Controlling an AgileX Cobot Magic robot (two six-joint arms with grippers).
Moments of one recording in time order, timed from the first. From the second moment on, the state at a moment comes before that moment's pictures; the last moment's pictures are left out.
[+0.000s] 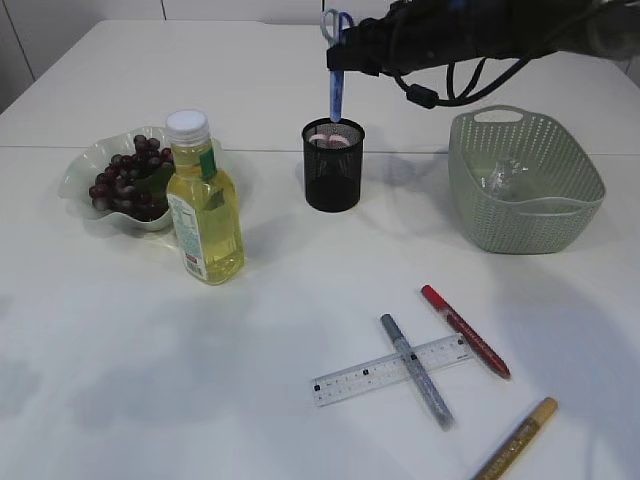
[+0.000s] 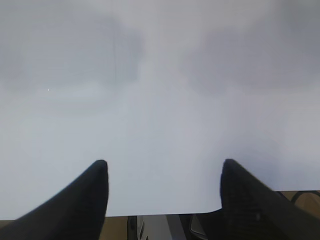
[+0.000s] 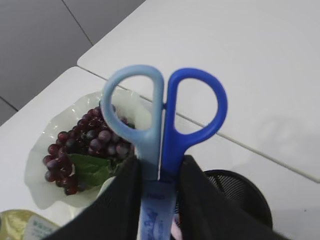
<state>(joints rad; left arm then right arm) -0.07 1.24 -0.76 -0.15 0.97 -0.10 0.19 2.23 -1.94 1.19 0.67 -1.07</state>
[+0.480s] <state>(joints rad) -0.07 1.24 -0.76 -0.15 0.97 -0.10 0.19 2.34 -1.99 1.43 0.58 -1.49</state>
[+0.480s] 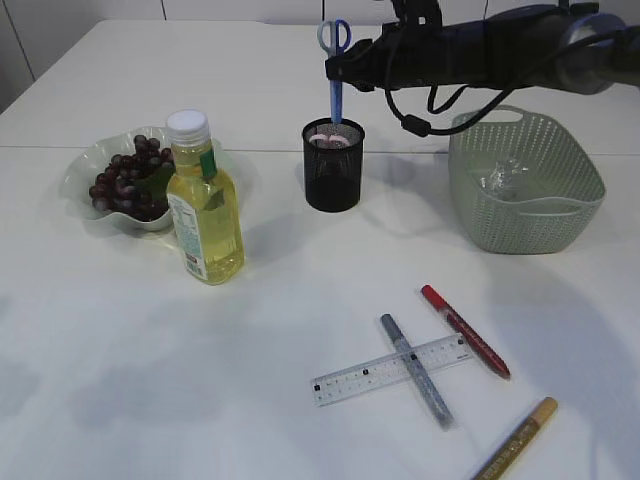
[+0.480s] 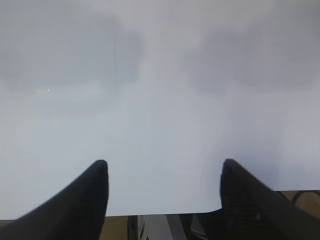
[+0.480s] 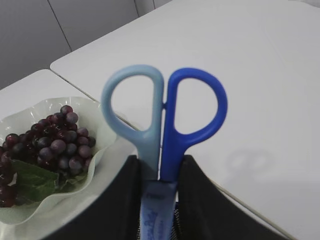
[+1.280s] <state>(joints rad) -0.07 1.24 -0.76 -0.15 0.97 -0.10 0.19 2.32 -1.99 1.20 0.64 -1.20</state>
